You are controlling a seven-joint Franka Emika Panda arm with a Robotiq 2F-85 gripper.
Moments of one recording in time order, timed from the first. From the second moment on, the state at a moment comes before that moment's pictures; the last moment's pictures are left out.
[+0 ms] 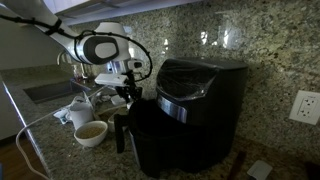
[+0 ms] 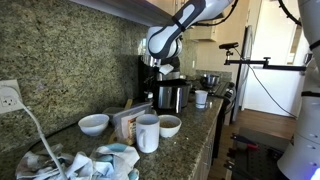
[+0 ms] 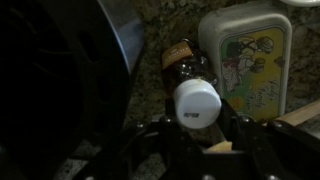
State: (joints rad) arm -0.05 0.33 0.02 -1.99 -0.04 2.52 -0.27
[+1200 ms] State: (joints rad) arm -0.06 0.30 0.03 -2.03 0.02 2.66 -0.27
